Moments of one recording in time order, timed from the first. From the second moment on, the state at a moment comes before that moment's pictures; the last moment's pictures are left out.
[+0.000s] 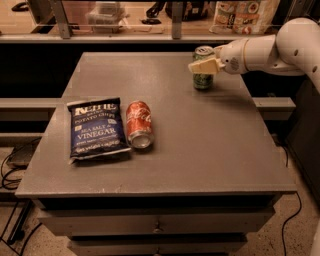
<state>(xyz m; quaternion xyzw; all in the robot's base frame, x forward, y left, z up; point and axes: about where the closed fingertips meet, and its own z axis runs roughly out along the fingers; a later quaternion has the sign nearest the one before) 0.746 -0.122 0.907 -0.42 0.72 0.23 0.50</state>
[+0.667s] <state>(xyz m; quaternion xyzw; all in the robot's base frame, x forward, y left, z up) 0.709 -0.054 0.918 -0.59 0.65 0.13 0.45</state>
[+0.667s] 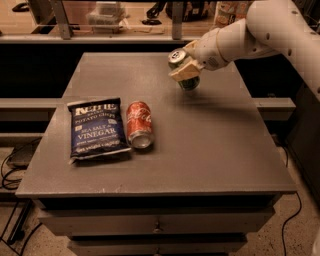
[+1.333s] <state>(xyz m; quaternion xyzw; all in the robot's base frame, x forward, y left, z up) 0.684 -0.023 0.886 -0.69 0.62 0.06 0.38</state>
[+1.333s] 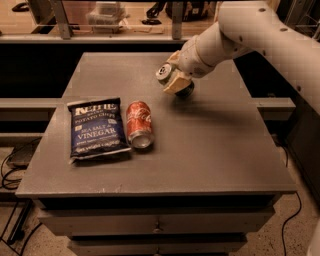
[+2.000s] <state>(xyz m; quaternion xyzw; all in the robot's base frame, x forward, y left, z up) 0.662 -0.008 0.864 -0.71 0.61 0.09 0.34</state>
